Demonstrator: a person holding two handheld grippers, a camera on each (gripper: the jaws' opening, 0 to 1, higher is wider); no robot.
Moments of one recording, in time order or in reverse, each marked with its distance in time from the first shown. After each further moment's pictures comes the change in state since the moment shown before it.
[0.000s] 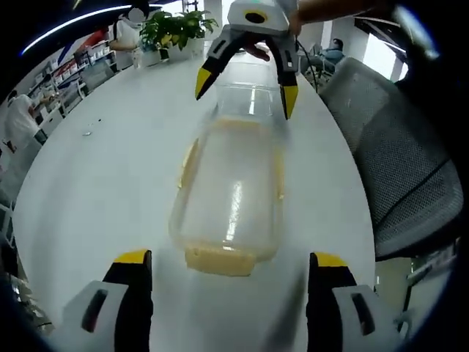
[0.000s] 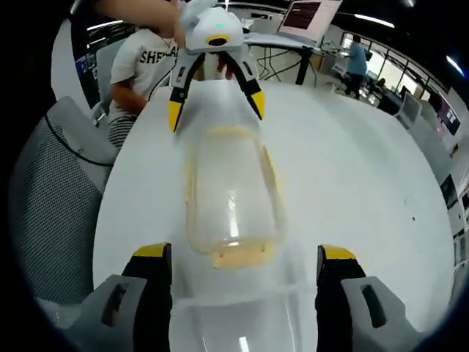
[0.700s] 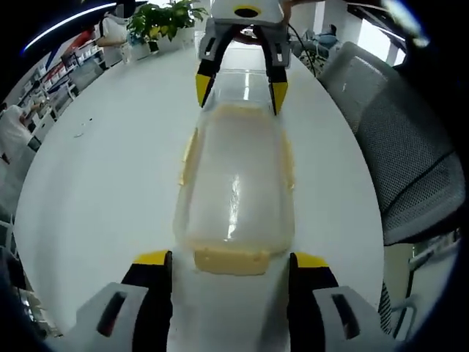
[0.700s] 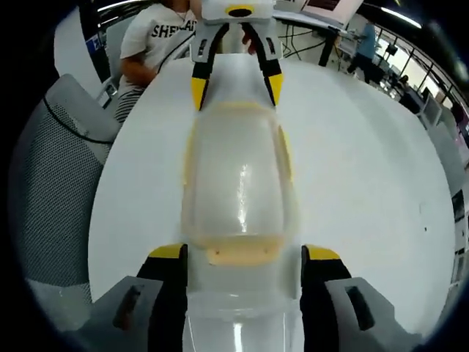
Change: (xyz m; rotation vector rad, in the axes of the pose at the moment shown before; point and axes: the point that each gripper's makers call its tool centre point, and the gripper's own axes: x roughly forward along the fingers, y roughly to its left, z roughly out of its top) left arm 0.007 0.009 -0.004 0.064 0.078 -0.017; right arm 0.016 0.001 -0.009 -0.033 0.130 0.081
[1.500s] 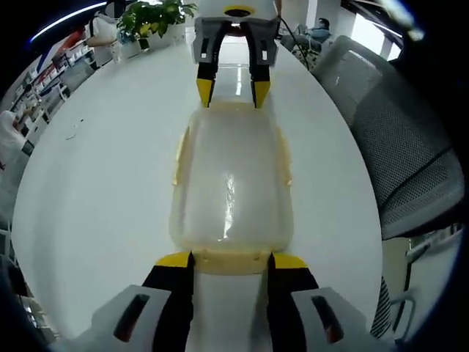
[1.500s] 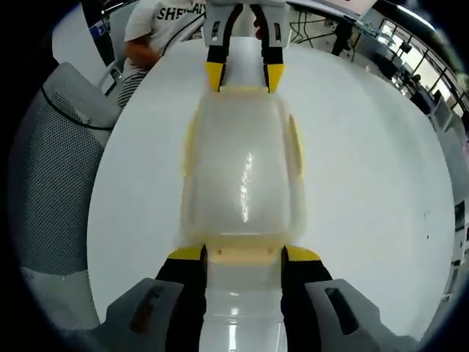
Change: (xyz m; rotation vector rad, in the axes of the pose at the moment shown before) left arm 0.002 -0.004 -0.001 0.014 0.018 -0.027; right arm 0.008 0.003 -0.004 -0.070 0.102 0.017
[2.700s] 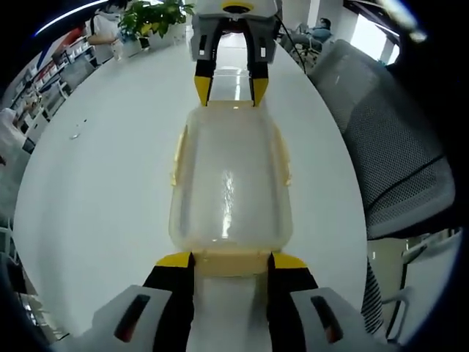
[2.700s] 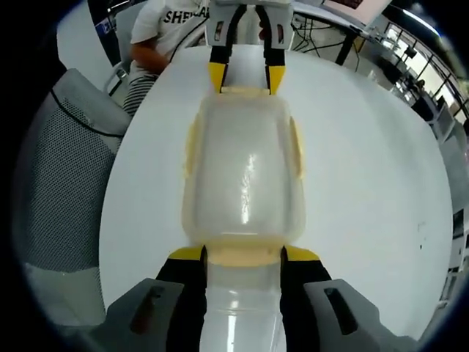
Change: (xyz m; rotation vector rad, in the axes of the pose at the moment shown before) left arm -0.025 -0.007 0.003 -0.014 0.020 -0.012; right arm -0.024 0.003 0.017 -0.021 -0.017 0.016
